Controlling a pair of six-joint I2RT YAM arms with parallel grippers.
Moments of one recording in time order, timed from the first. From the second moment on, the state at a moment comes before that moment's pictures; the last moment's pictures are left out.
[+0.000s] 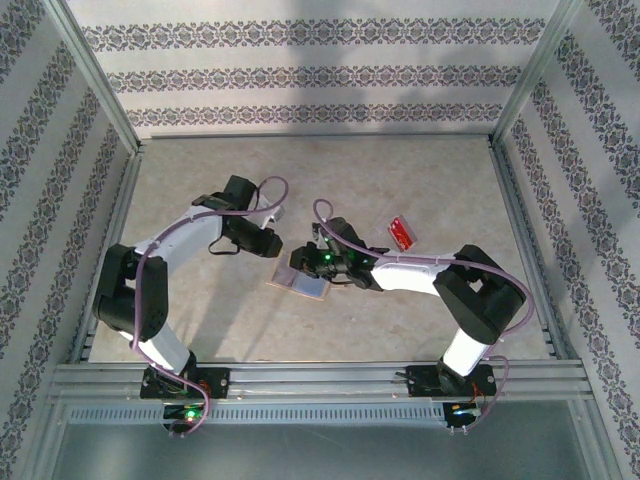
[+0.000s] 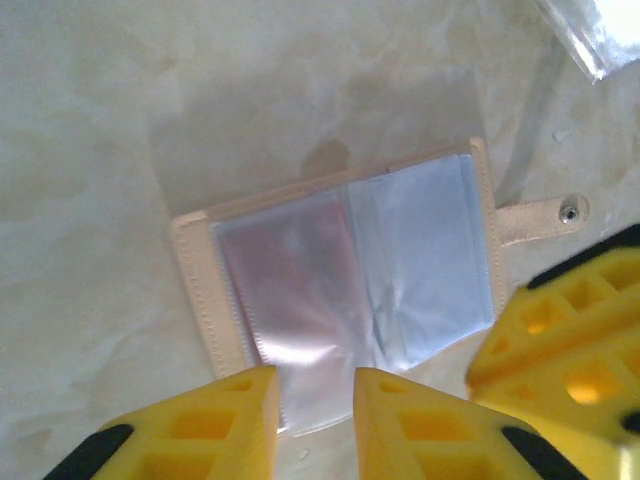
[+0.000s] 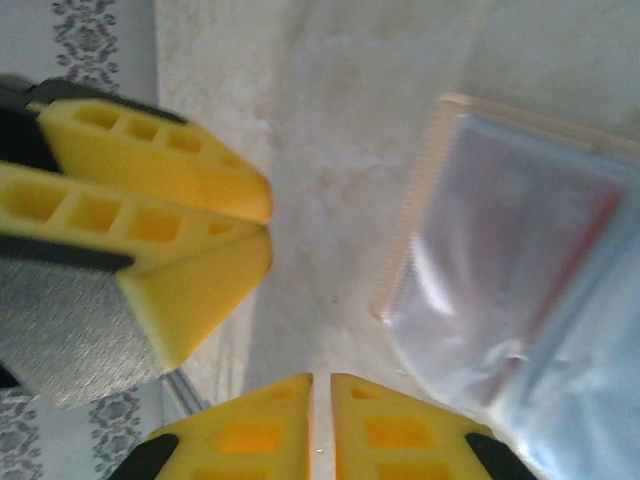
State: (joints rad) left arm -0.32 1.66 1.15 -0.74 0.48 0.07; right arm 0.78 1.70 0.83 0.24 -0.40 1.10
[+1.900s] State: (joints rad) left arm -0.43 1.86 1.19 -0.73 0.32 0.08; right arm 0.79 1.77 0.82 0.15 -0.39 1.04
